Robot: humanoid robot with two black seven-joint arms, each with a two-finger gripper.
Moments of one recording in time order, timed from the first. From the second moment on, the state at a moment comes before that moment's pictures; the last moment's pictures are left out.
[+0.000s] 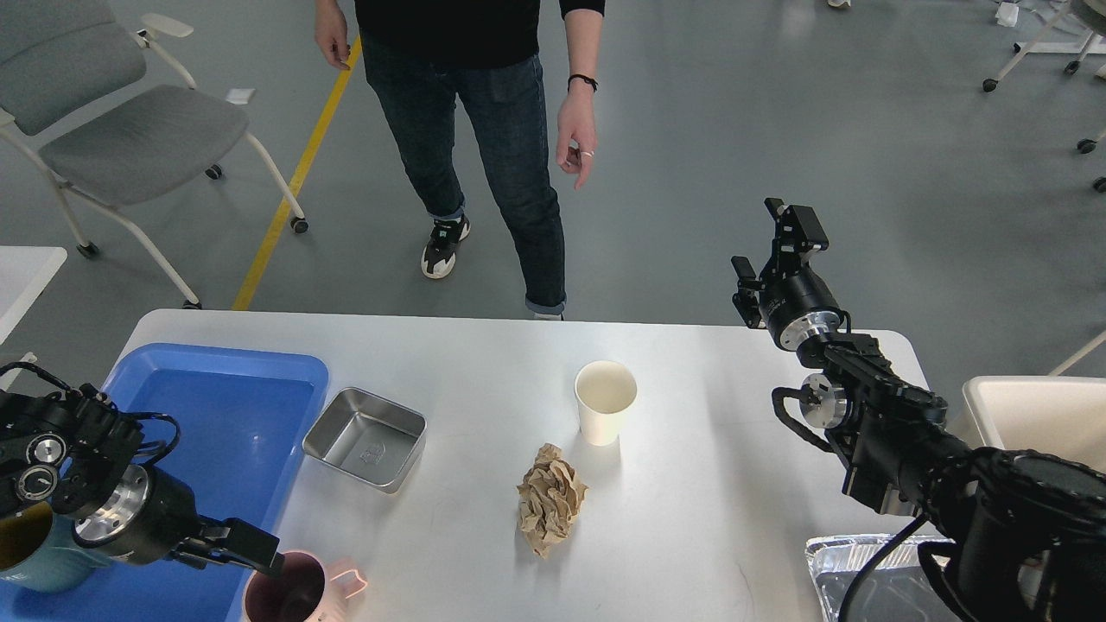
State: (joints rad) left arm -0.77 0.91 -0.17 -1.44 1.21 -0.85 0.14; right arm 0.87 0.00 0.31 0.23 0.12 0.20 0.56
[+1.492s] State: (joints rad) left arm -0.79 0.81 -0.17 -1.39 1.28 -0.96 0.21; right arm 0.87 -0.04 0.31 0.23 0.12 0.20 0.56
